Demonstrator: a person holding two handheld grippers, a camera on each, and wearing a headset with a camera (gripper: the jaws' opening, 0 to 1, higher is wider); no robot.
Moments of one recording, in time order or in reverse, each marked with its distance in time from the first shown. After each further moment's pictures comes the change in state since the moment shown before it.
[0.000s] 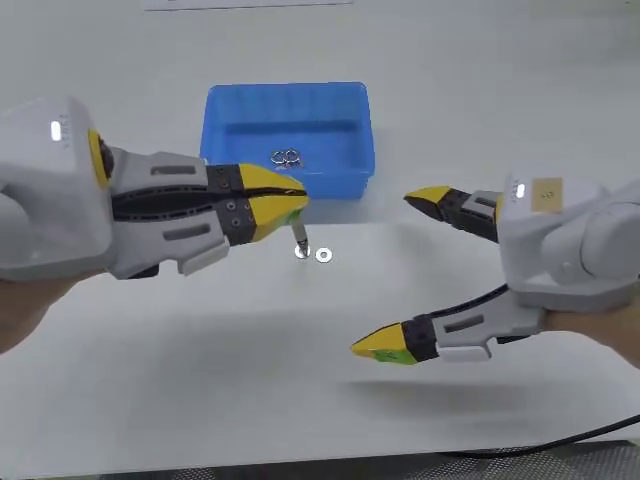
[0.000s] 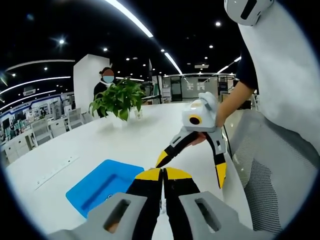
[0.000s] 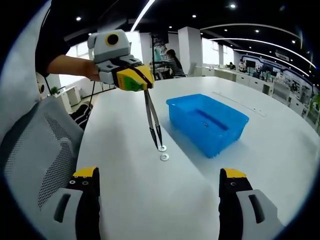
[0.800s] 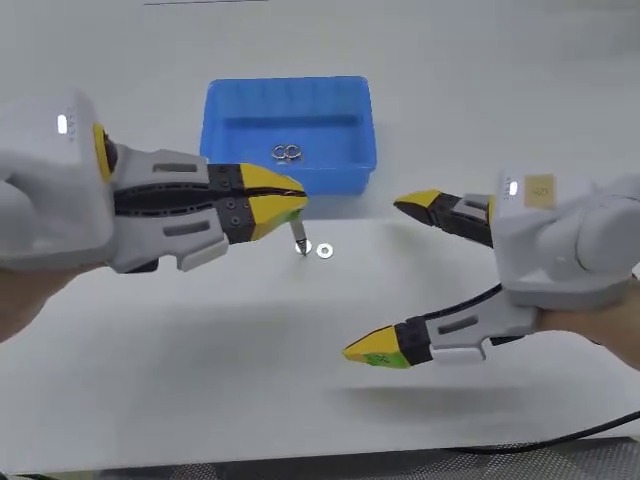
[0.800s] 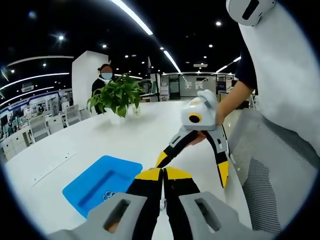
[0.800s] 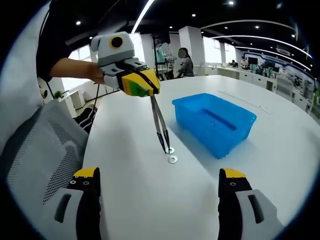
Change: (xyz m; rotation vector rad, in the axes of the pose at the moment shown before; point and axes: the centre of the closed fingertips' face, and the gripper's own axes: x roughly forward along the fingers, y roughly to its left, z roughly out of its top) left arm 0.000 -0.001 -0.007 -0.025 0.018 -0.028; right arm 0.010 0.013 0.005 0.032 -0.011 0.050
